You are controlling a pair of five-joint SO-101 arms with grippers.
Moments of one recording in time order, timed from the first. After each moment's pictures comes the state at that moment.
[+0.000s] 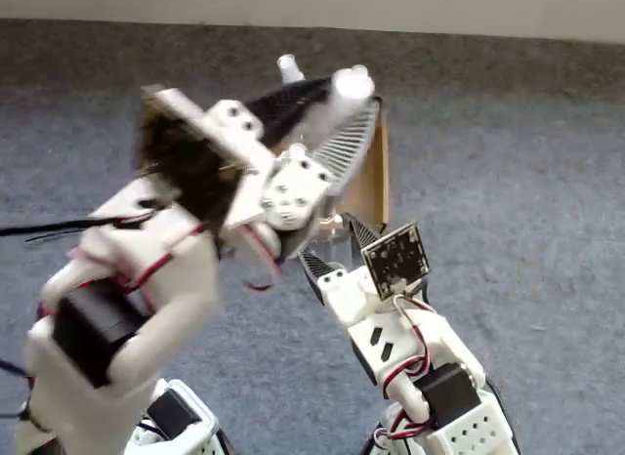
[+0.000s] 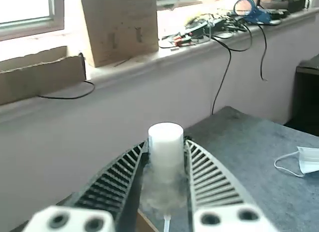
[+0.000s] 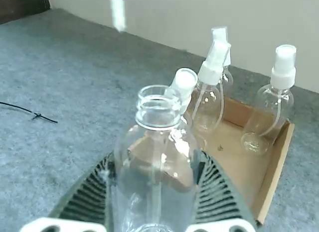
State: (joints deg) left arm 38.5 -40.0 -4.4 54.6 -1.2; right arm -32.4 -90.2 75.6 37.1 4.2
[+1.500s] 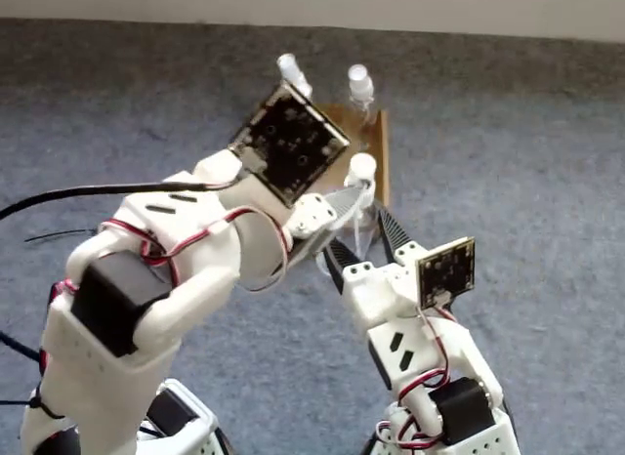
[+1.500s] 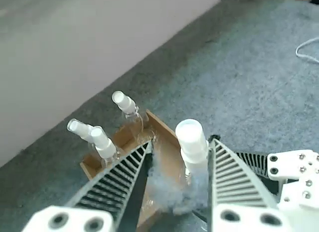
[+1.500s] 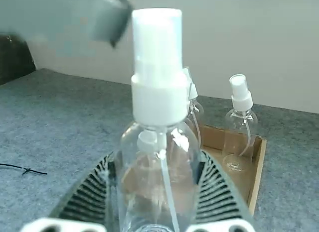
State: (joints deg) left arm 33.0 -37.2 -6.1 77.1 -6.5; right arm -26.6 -98.7 75.6 36.9 -2.2
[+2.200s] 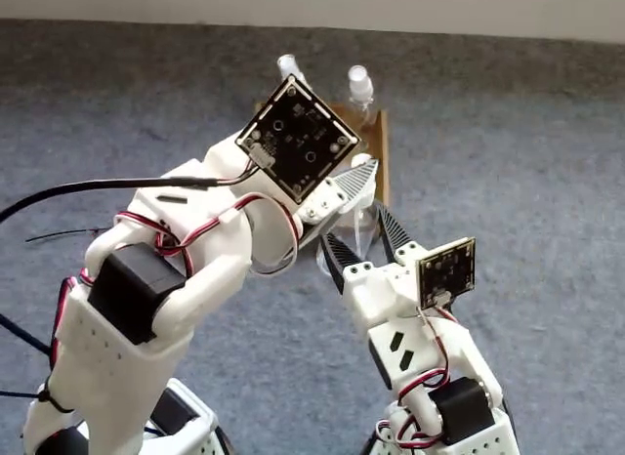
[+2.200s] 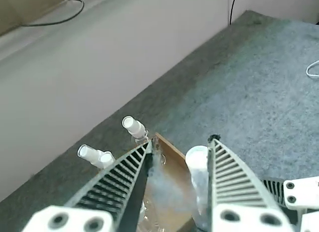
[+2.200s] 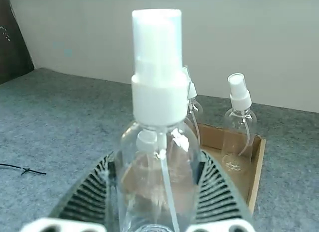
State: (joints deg) left arm 33.0 -36.8 -2.2 67.7 -9.4; right arm -26.5 -98.7 75.6 36.9 -2.2
